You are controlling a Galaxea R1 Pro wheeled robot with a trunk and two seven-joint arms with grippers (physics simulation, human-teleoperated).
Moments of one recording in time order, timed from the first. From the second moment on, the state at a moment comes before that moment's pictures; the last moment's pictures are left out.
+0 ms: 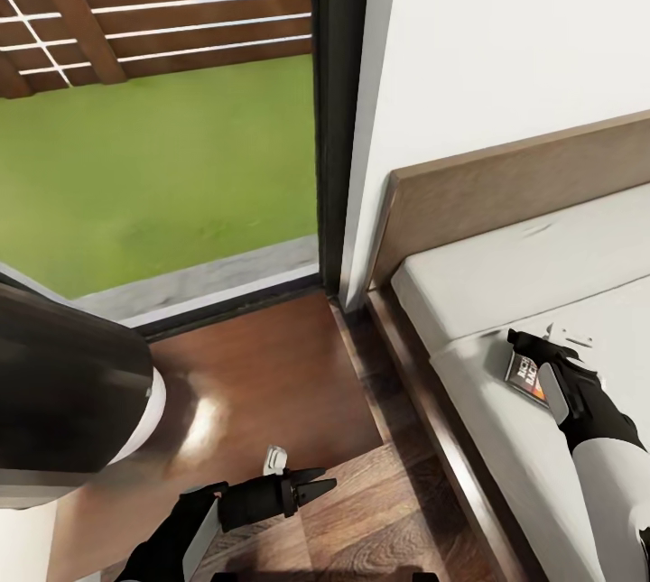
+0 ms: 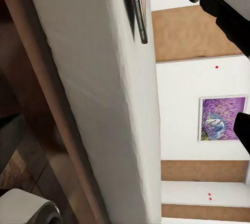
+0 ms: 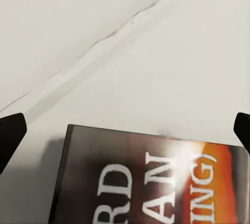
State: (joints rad) left arm -0.43 -0.06 -0.01 -0.66 0.21 0.31 -1.25; right arm -0.81 -0.25 -0.32 -0.74 -0.13 0.25 -0.09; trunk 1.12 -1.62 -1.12
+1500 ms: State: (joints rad) left arm -0.43 -0.06 -0.01 -0.66 0.21 0.31 -1.25; right arm -0.81 -0.25 -0.32 -0.74 -0.13 0.25 -0.09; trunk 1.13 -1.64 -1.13
